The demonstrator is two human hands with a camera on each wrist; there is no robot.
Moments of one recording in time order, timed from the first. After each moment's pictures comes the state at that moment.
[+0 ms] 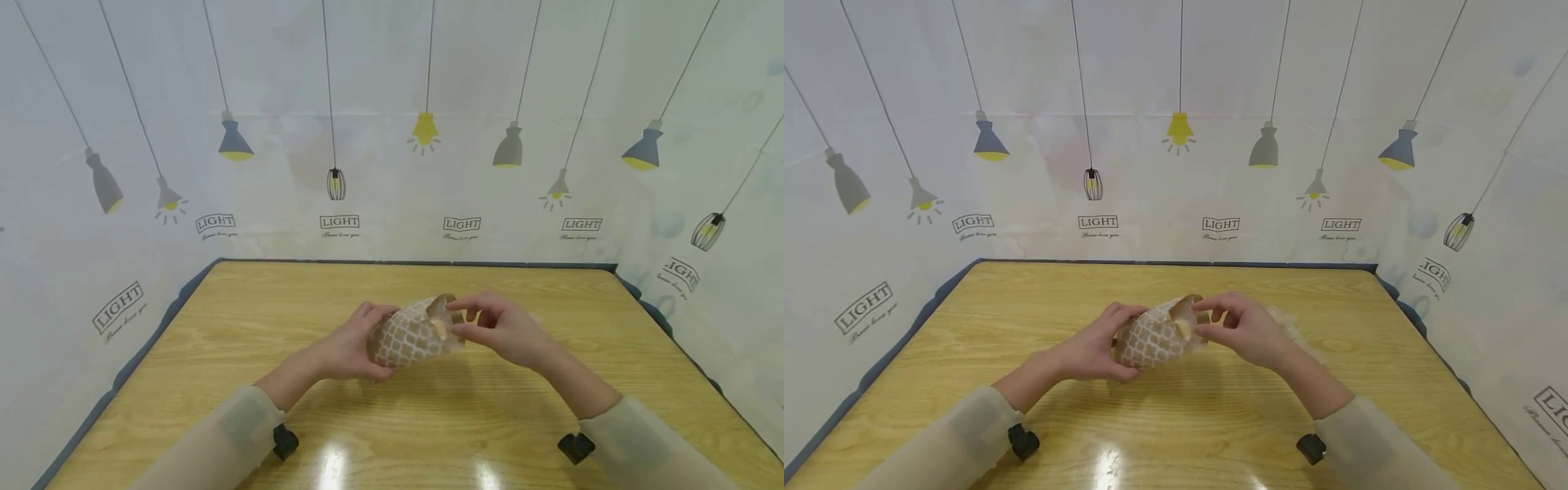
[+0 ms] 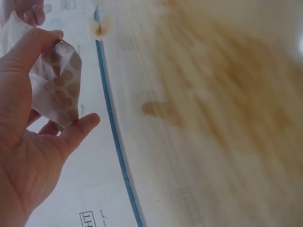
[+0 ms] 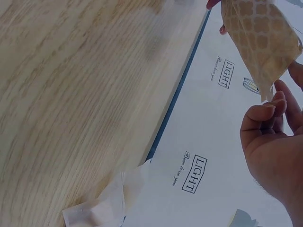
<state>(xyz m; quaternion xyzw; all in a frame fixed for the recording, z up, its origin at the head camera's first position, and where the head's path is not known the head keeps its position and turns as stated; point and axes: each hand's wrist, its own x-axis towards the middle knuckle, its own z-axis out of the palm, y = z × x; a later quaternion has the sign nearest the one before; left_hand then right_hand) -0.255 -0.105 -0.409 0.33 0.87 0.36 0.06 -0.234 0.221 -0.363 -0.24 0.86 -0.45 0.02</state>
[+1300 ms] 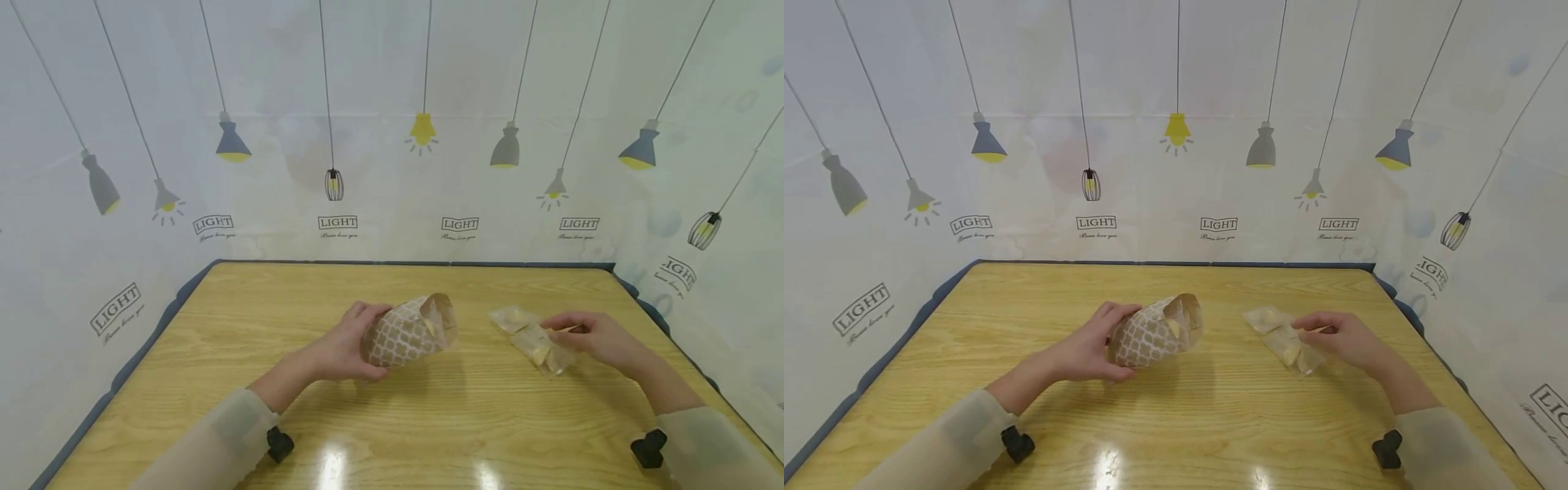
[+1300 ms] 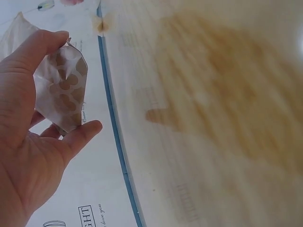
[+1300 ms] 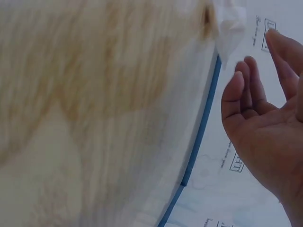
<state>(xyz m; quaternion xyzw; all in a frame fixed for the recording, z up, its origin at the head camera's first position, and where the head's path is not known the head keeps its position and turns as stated) -0.254 -0.112 -0.409 0.31 0.88 0.36 0.06 -0.248 0.387 -0.400 -0.12 0.90 -0.42 0.09</state>
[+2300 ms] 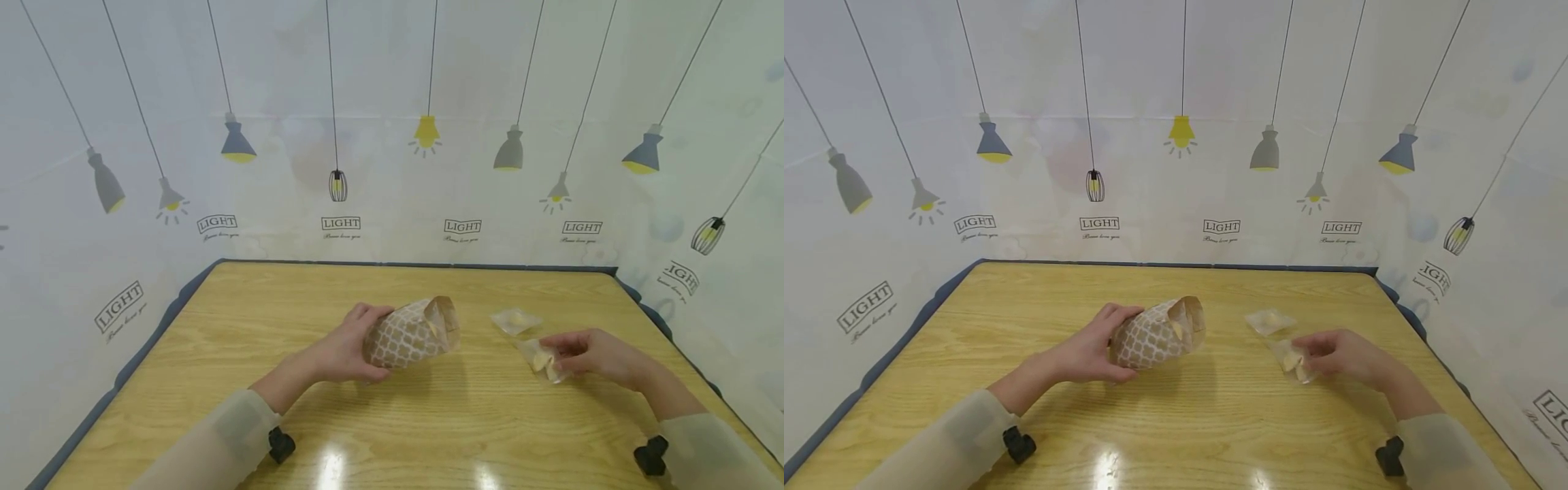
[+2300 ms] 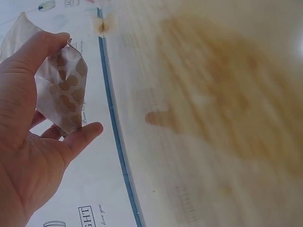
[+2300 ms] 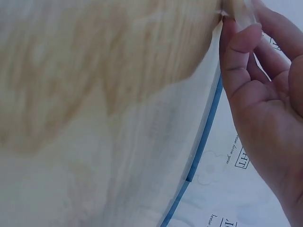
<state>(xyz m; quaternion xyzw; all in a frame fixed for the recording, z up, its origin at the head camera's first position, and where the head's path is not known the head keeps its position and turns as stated) -0.253 -0.114 -0.409 0.31 0.88 0.35 0.07 -0.249 0.393 -0.410 -0.10 0.88 -0.41 0.22</state>
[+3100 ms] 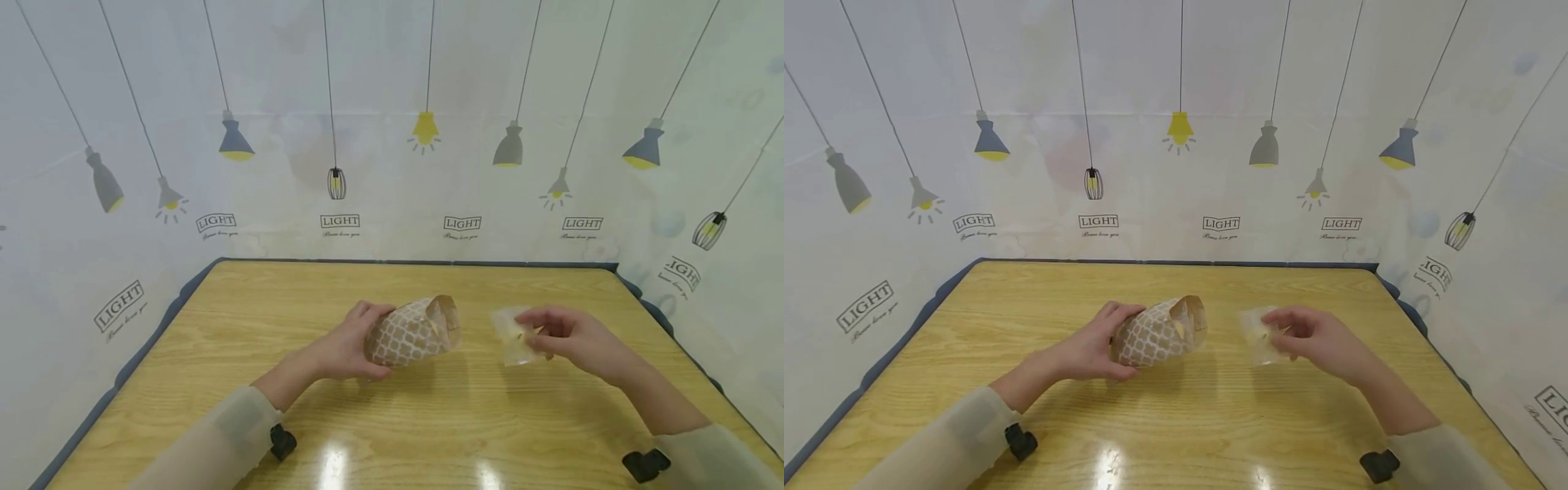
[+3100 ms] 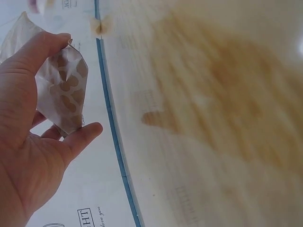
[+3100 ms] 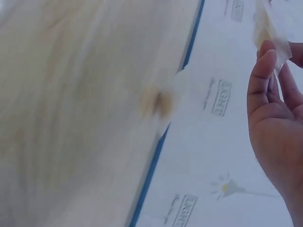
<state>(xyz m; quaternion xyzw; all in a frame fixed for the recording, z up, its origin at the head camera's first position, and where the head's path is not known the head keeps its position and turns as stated) -0.254 -0.111 -0.408 0.31 0.88 0.35 0.07 -0.218 0.328 -0.369 -0.17 0.86 -0.47 0.09</state>
